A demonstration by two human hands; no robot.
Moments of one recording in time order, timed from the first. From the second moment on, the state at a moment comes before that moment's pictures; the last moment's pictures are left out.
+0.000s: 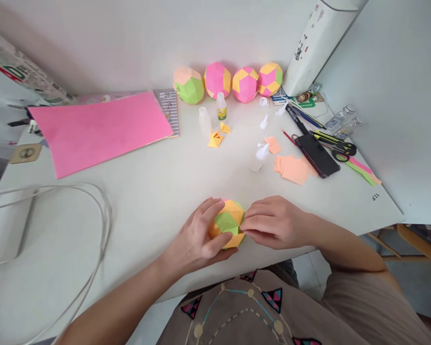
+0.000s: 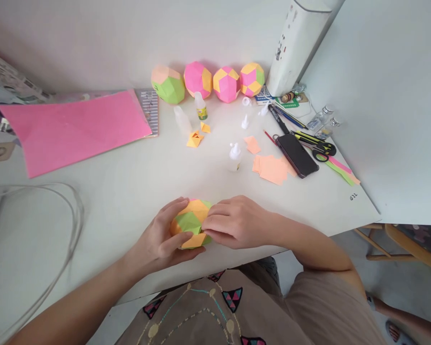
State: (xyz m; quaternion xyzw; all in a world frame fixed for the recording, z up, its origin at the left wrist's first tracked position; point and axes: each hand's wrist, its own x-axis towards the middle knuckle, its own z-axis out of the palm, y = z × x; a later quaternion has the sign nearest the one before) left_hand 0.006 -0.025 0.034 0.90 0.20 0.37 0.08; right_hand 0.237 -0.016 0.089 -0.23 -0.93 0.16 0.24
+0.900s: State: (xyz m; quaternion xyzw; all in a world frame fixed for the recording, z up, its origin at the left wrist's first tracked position) left_hand 0.007 -0.027 0.033 0.90 0.22 0.37 0.08; right_hand 0.230 -0.037 0.089 -0.34 -0.87 0.25 0.26
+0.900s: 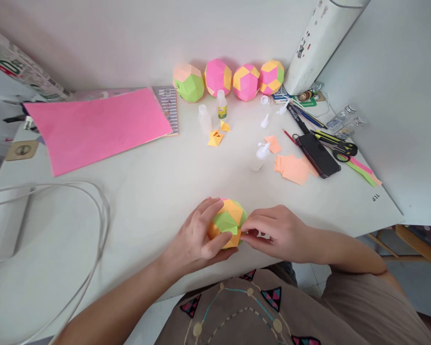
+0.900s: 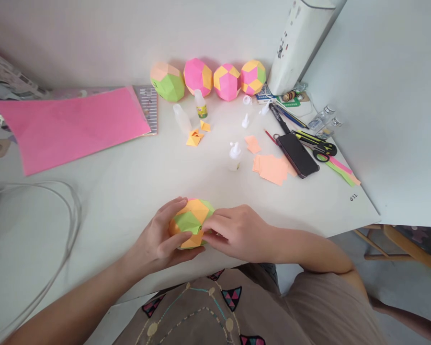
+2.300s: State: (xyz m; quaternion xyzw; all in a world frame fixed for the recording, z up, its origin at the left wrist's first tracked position) left_hand 0.010 -0.027 0.037 0.90 0.22 0.36 0.04; right_hand 0.224 -0.038 0.092 -0.43 -0.71 0.50 0.23
